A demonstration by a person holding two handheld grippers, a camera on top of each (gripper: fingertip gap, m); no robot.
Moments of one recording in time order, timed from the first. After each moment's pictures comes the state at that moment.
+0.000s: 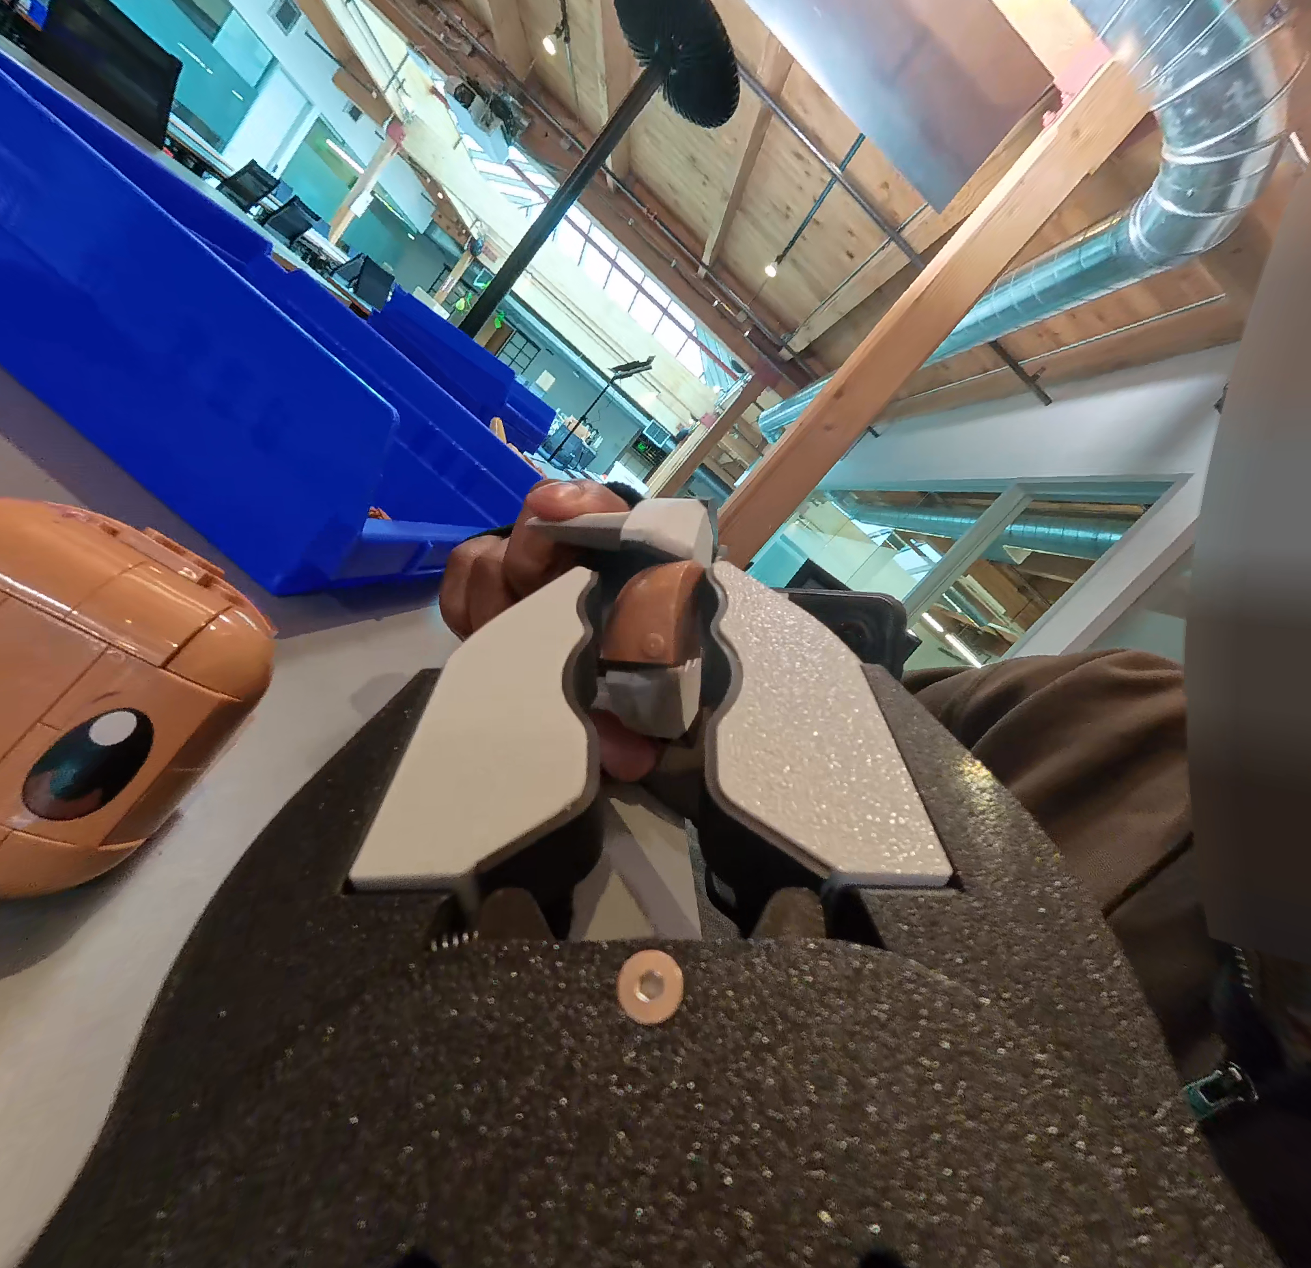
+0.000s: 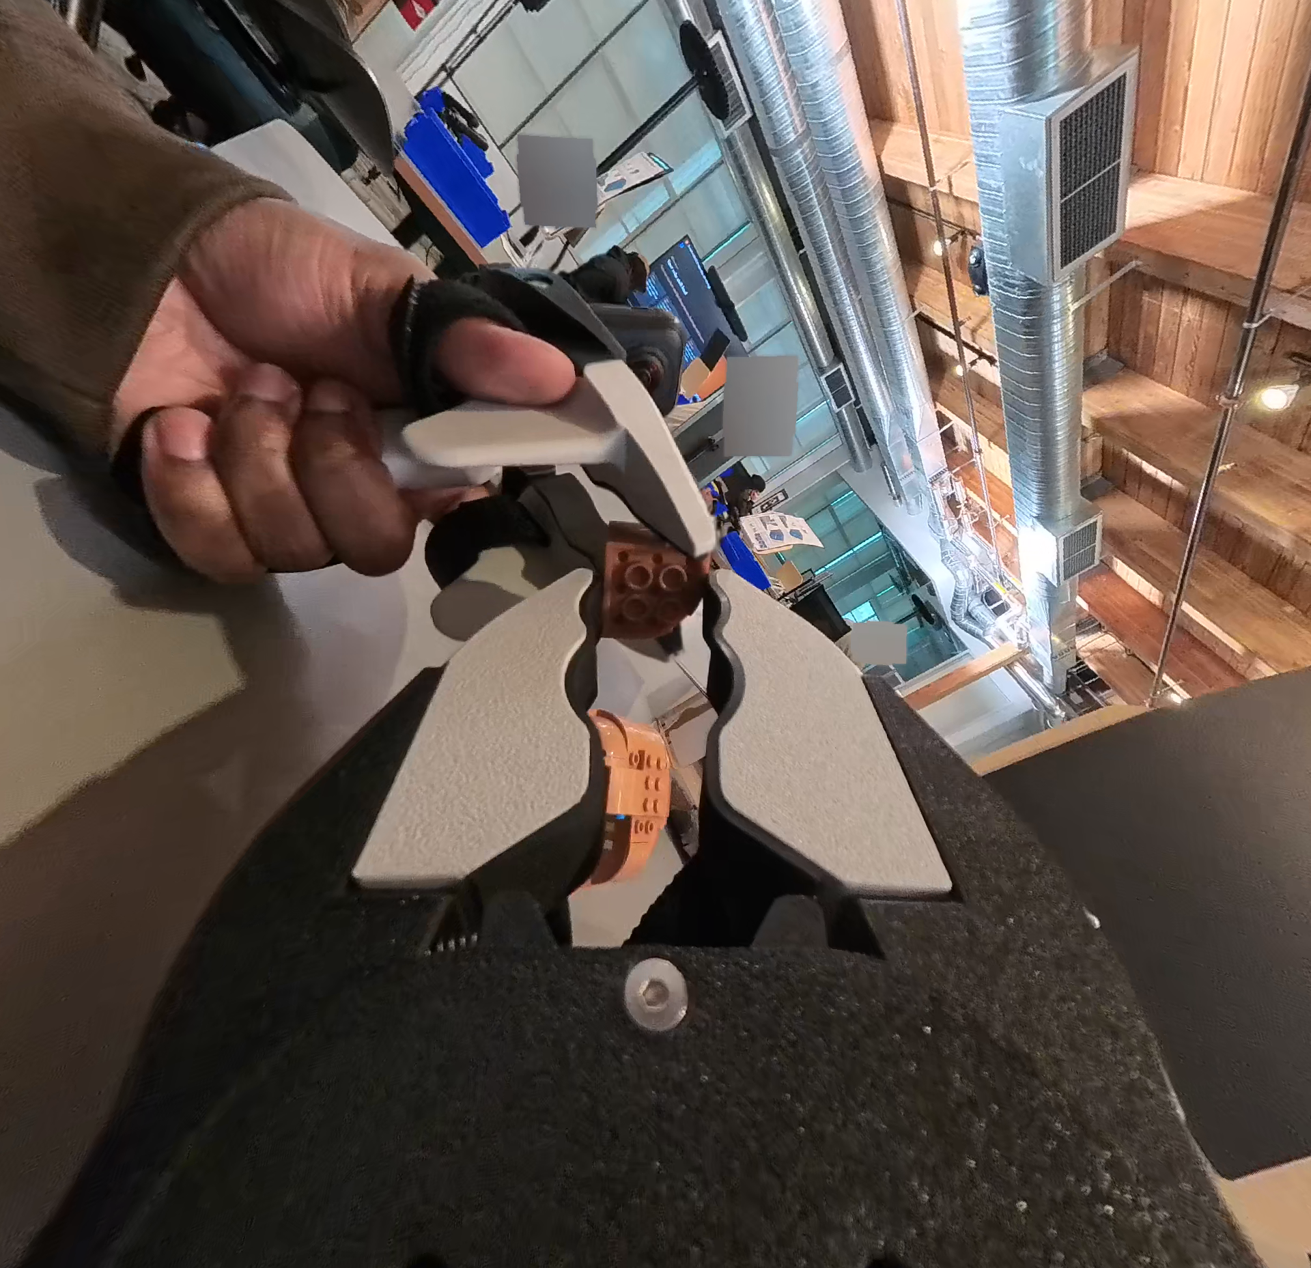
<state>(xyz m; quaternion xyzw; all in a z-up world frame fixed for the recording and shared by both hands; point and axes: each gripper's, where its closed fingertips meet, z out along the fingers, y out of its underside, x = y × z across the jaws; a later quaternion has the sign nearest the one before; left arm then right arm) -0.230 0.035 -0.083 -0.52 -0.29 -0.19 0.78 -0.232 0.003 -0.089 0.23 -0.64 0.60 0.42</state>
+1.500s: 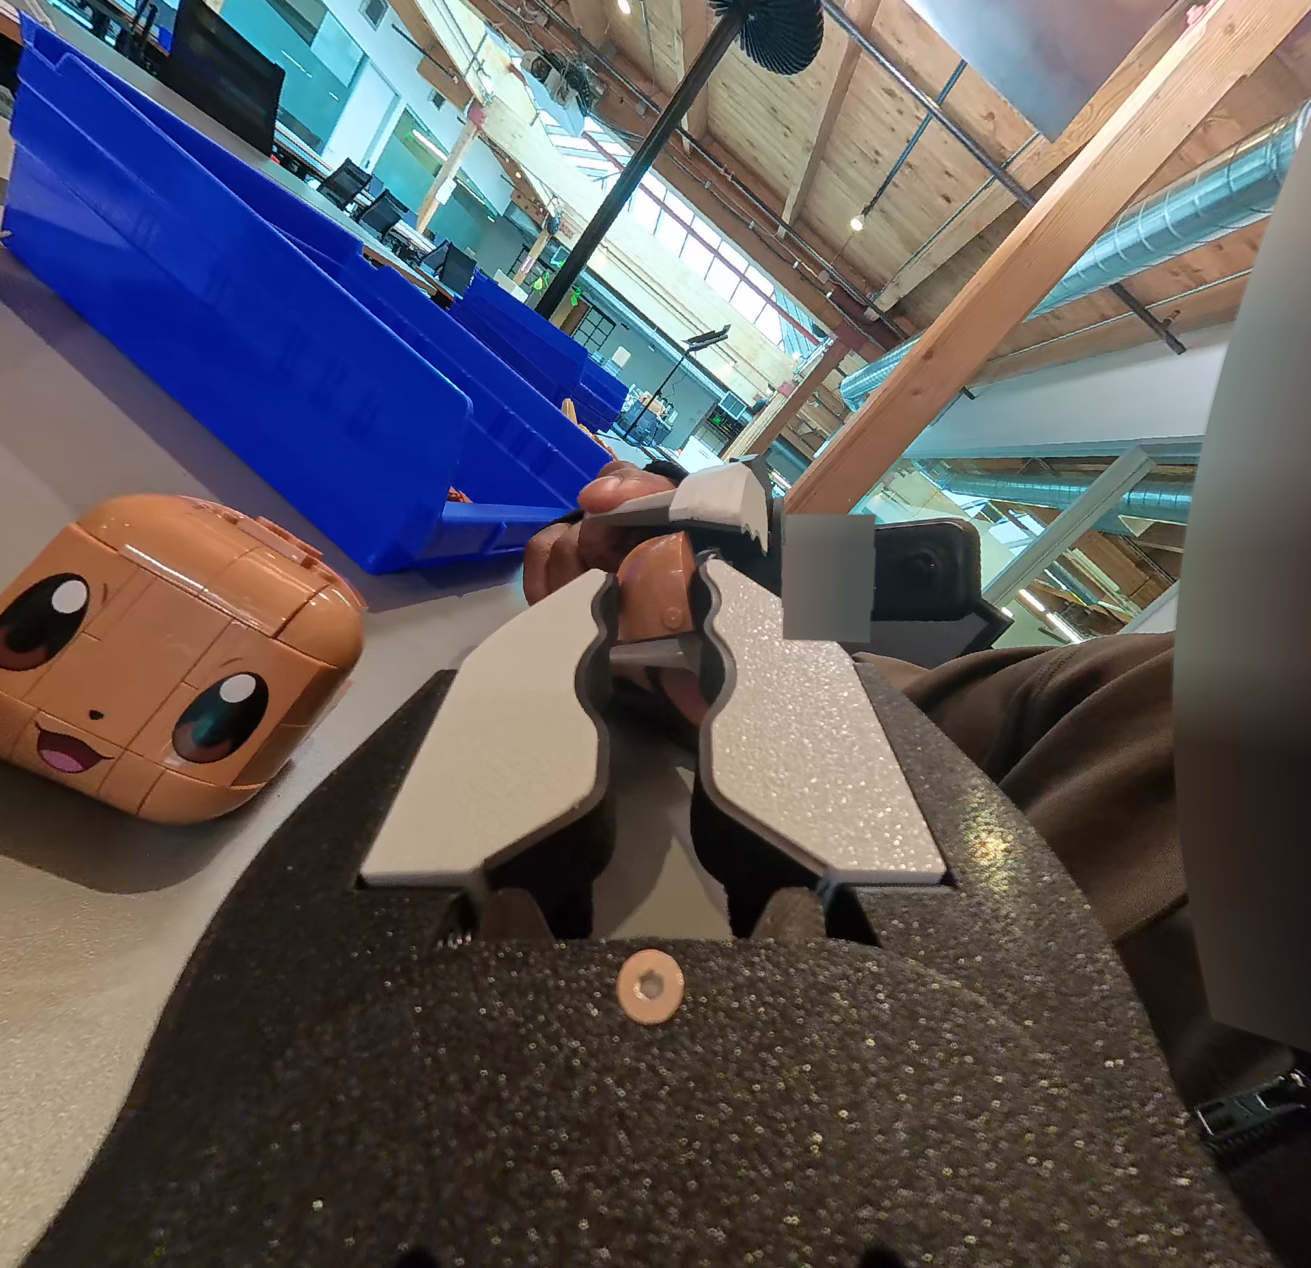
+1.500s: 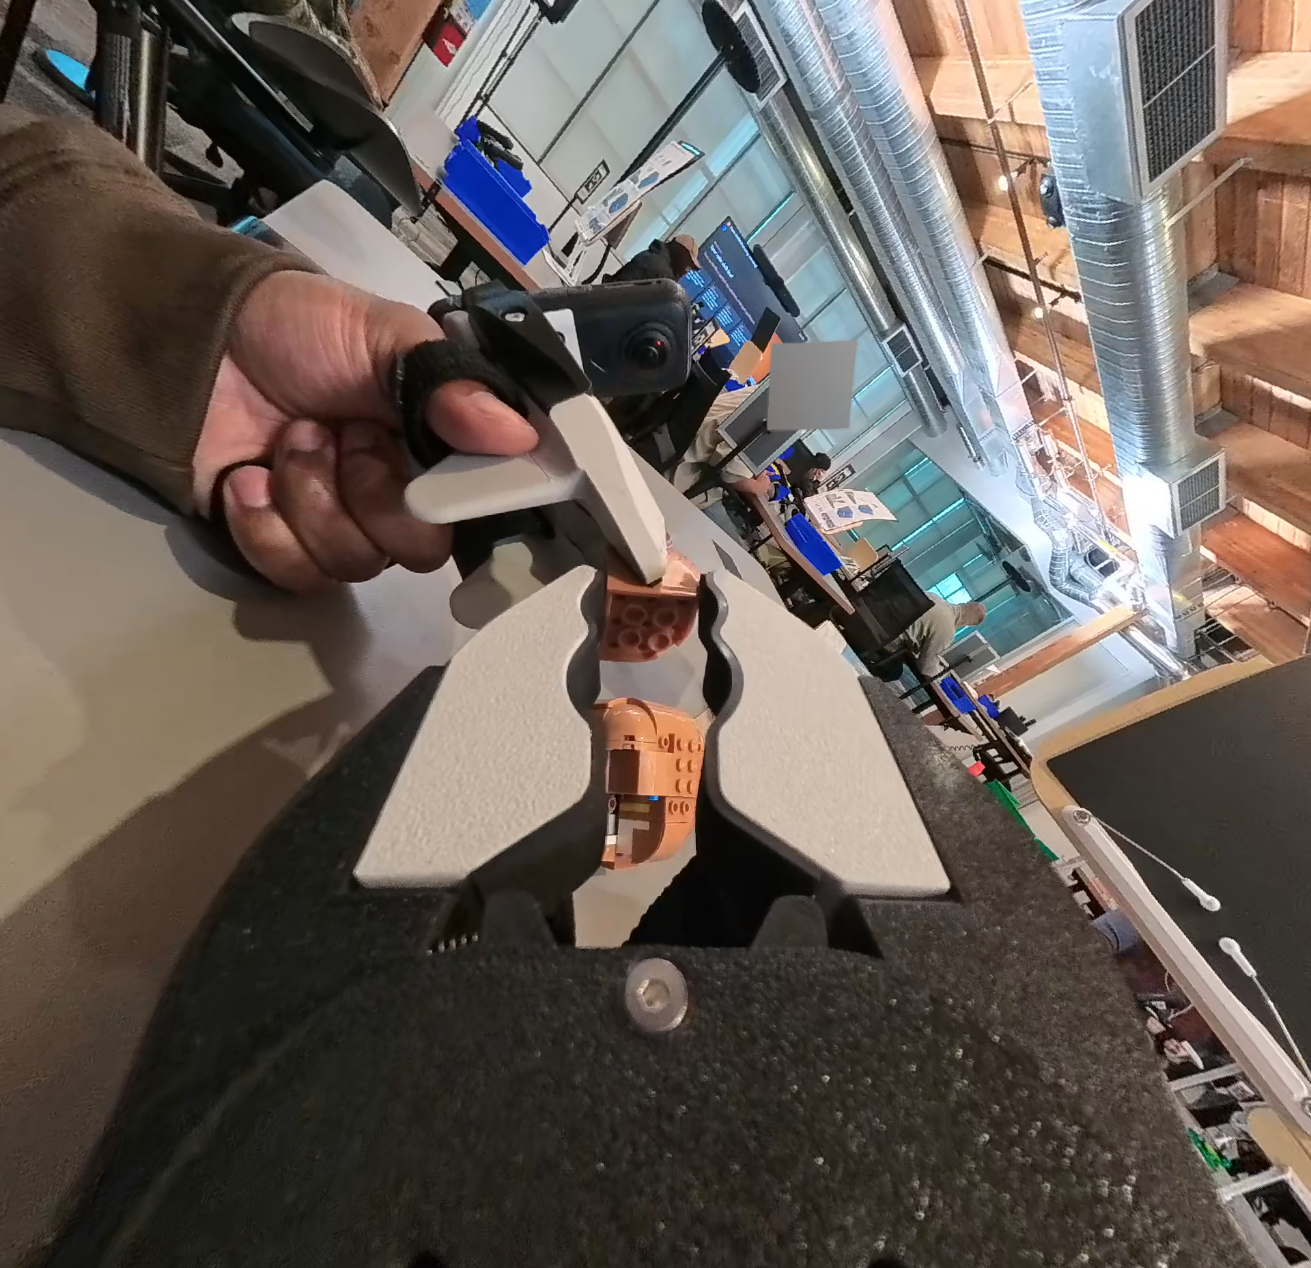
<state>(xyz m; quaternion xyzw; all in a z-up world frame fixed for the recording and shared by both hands) -0.237 0.029 -0.096 -0.55 -0.31 -0.14 0.76 -0.232 0.012 -0.088 0.20 -0.67 0.62 0.35</state>
